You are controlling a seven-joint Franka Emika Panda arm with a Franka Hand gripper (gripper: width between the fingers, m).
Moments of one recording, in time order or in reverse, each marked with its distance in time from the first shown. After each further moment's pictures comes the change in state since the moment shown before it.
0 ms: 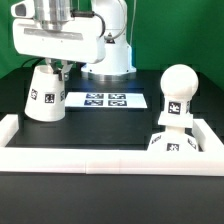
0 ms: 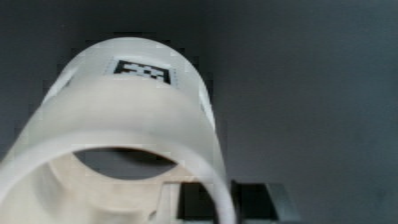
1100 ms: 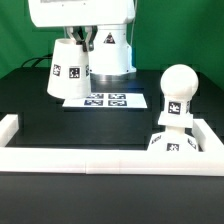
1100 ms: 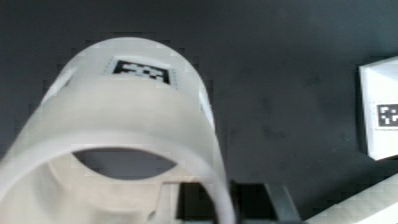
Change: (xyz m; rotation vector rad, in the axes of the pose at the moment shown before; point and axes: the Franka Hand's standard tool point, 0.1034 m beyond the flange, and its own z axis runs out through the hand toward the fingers) arm 0.018 -0.071 -0.069 0.092 -0.014 -0.008
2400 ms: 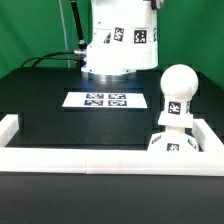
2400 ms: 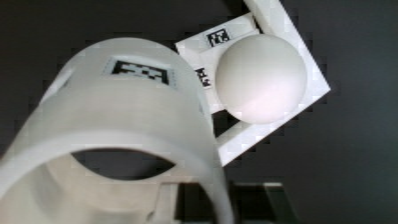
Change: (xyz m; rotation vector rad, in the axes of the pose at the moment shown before) arm 0.025 -0.147 -0.067 0.039 -0.023 0.120
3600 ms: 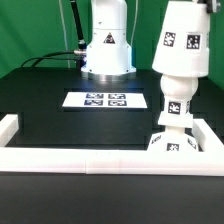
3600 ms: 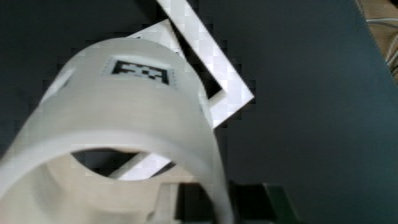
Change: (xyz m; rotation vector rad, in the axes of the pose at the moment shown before) arm -0.016 -0.083 0.020 0.014 0.051 0.019
